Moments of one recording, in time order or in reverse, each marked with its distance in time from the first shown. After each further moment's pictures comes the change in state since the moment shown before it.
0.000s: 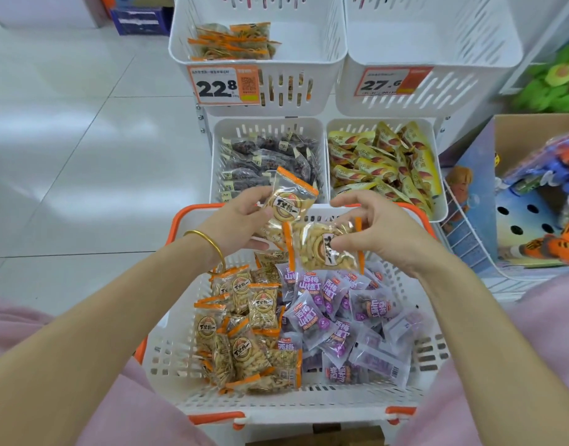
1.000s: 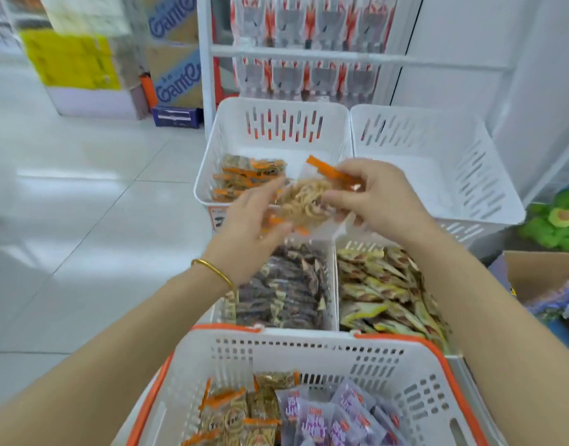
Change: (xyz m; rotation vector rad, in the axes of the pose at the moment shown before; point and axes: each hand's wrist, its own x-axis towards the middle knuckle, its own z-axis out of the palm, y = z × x) left_hand 0.085 0.110 -0.063 0.481 0.361 0.633; right_hand 0.134 -0.154 -0.069 -0.277 0.252 -0.499
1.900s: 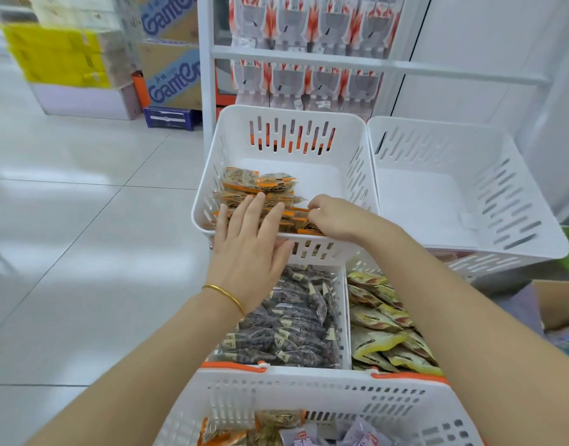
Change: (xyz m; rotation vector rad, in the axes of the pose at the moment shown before) left_hand 0.033 -0.050 0.017 0.630 -0.009 -0.048; right_hand 0.094 0.029 0.064 -0.481 -0.379 0.350
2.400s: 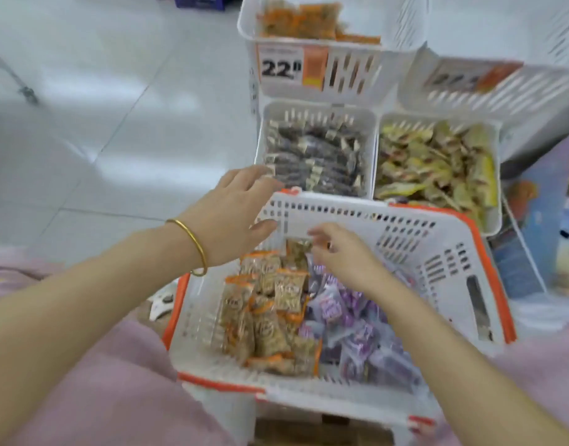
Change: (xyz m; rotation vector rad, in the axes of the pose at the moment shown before) left_hand -0.213 0.010 -0.056 -0.084 -0.468 0.049; right_hand -0.221 0.039 0.210 0.369 -0.170 -0.086
